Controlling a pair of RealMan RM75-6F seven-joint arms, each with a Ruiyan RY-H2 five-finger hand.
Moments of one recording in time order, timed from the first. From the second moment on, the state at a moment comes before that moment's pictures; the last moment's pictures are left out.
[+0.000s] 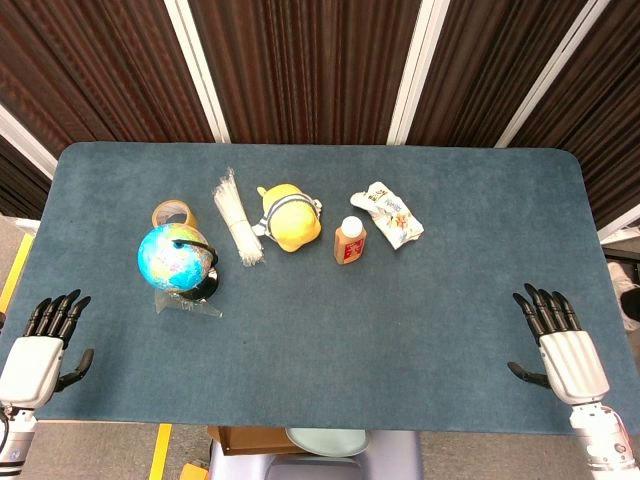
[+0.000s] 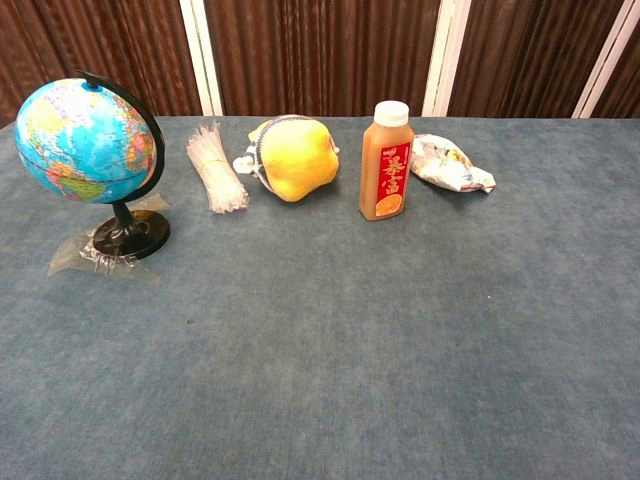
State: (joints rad) left arm -0.12 -1.17 -0.02 -1.54 1.57 1.48 0.02; right arm 0.09 -1.18 0.01 -1.56 -1.61 1.48 -0.08
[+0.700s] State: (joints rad) left arm -0.30 -1.37 -0.19 -1.49 1.49 1.39 -0.52; right arm 0.08 -1.15 0.01 -1.58 -1.62 1.51 -0.04
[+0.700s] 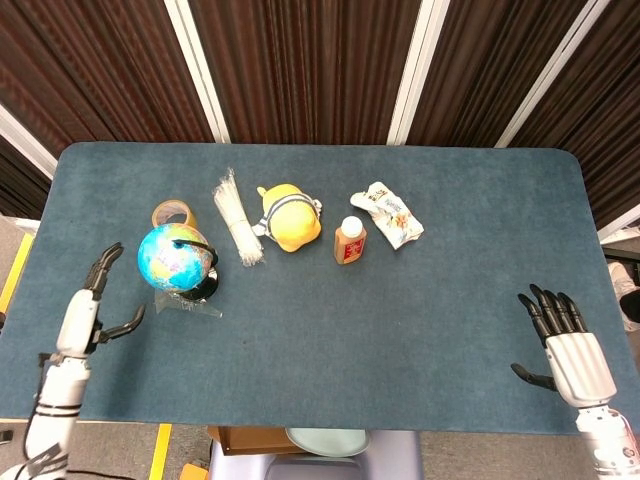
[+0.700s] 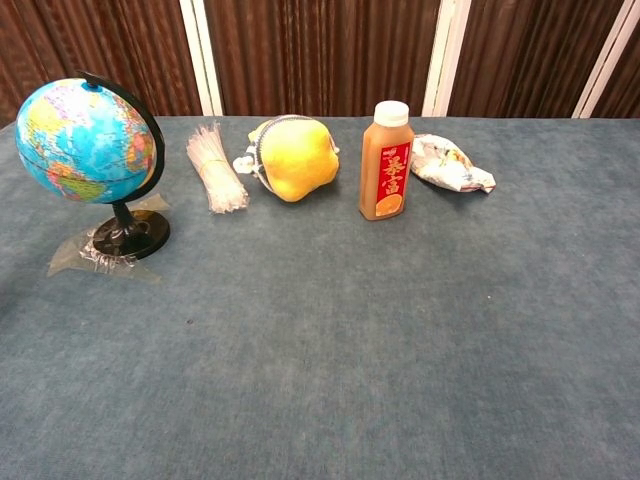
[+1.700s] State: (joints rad) left arm -0.43 -1.48 -0.29 -1.38 1.33 1.26 -0.50; right arm 0.05 -1.12 0.03 -1.58 -1.64 1.59 0.06
